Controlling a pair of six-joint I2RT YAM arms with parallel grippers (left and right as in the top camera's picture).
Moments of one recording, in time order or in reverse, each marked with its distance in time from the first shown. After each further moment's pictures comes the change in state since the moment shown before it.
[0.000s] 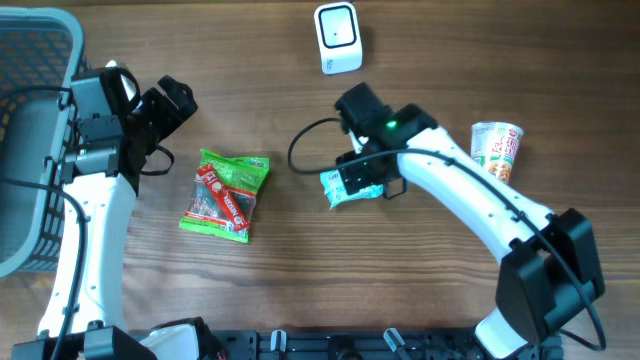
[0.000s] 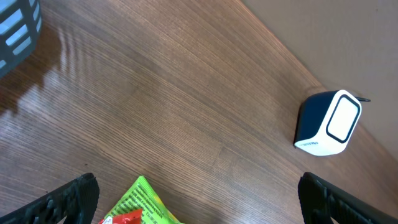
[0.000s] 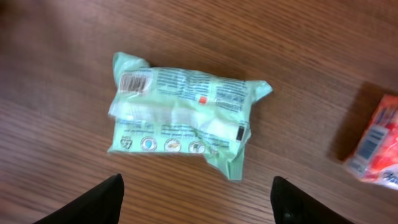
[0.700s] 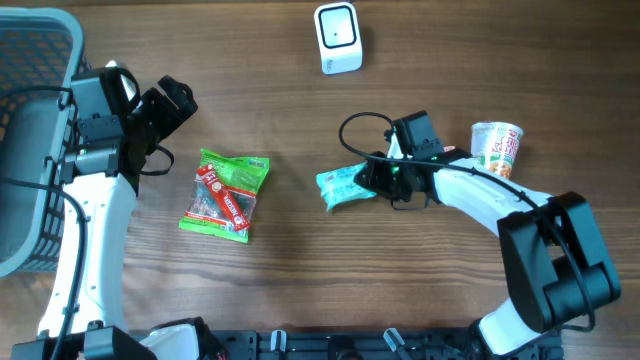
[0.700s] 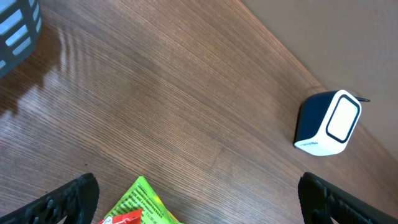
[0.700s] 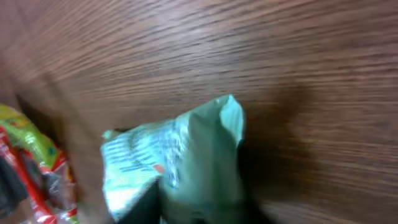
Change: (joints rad) left arm 0.000 0.000 0.000 0.001 0.000 0.000; right arm -0.200 -0.004 -0.467 0.700 -0.435 0.455
